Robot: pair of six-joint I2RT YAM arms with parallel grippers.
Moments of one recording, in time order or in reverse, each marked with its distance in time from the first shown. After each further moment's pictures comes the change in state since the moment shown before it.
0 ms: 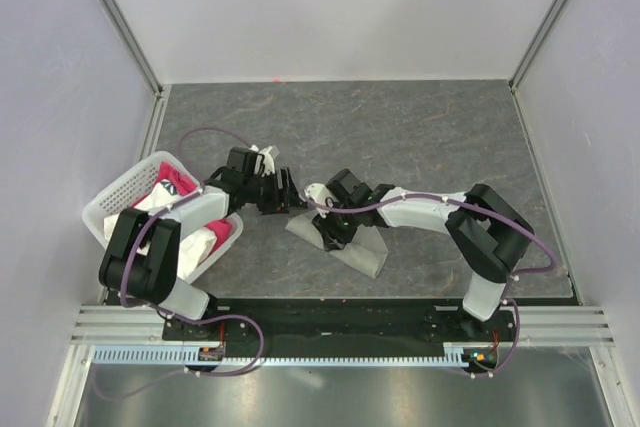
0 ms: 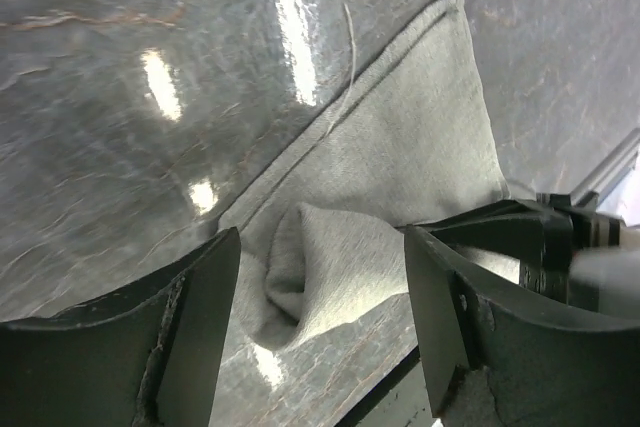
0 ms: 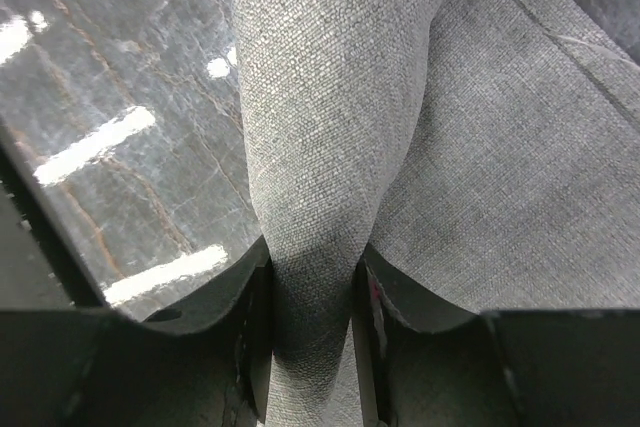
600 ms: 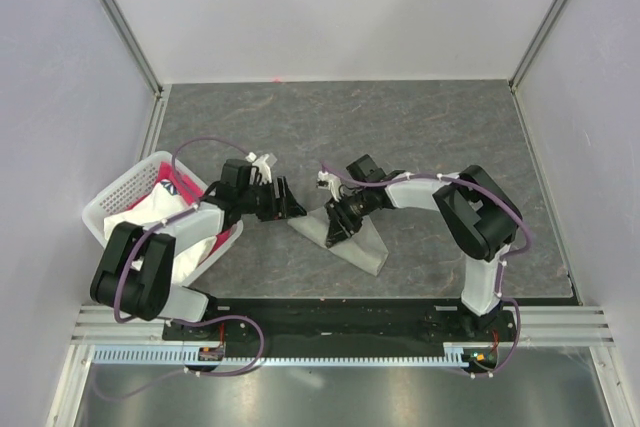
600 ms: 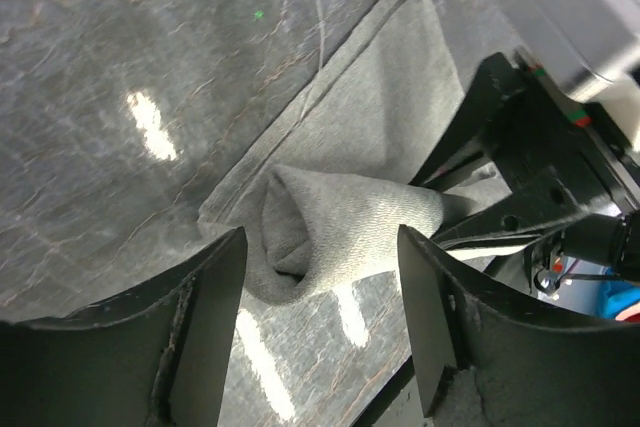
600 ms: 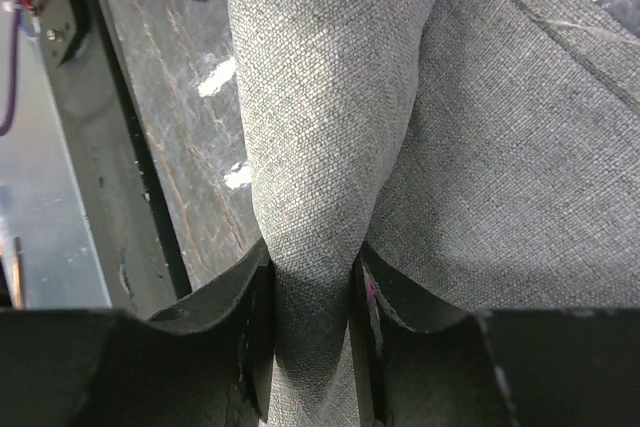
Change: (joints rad) left arm 0.005 -0.101 -0.151 0.158 0.039 -0.004; right arm -0.207 0.135 0.020 0.041 -0.476 0.036
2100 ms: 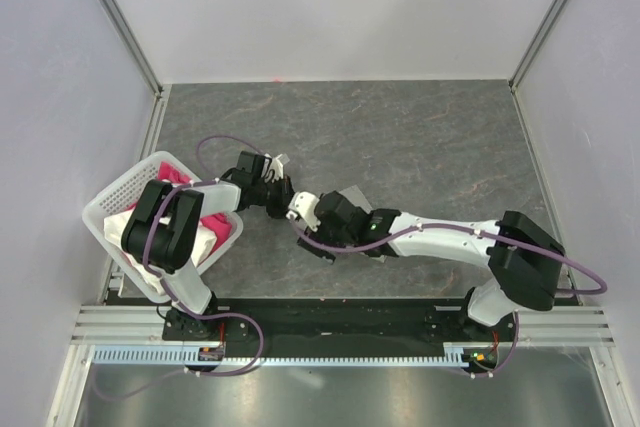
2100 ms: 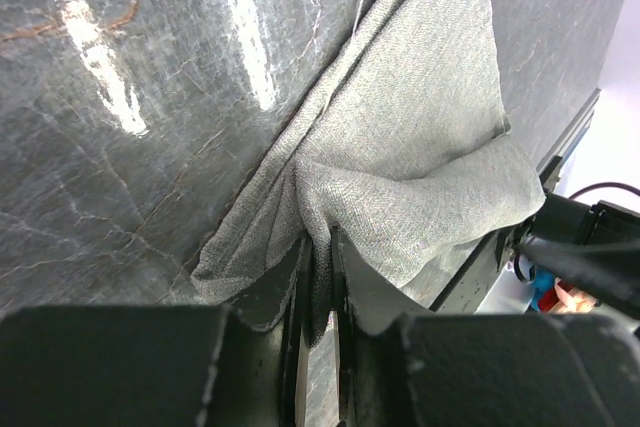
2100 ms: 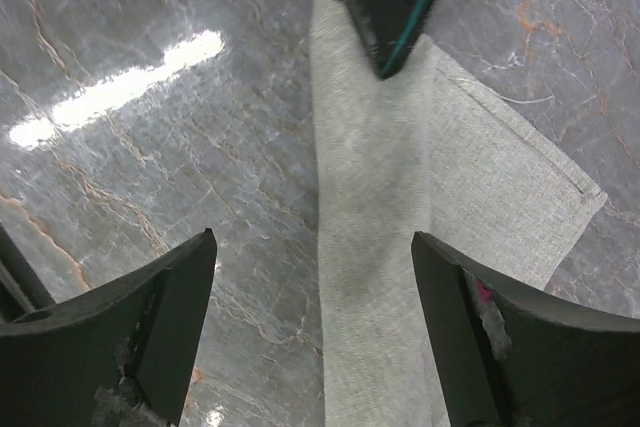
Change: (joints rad) left arm 0.000 0.309 0.169 -0.043 0.128 -0.016; right arm 0.397 -0.358 -0.076 0.019 0.910 -0.057
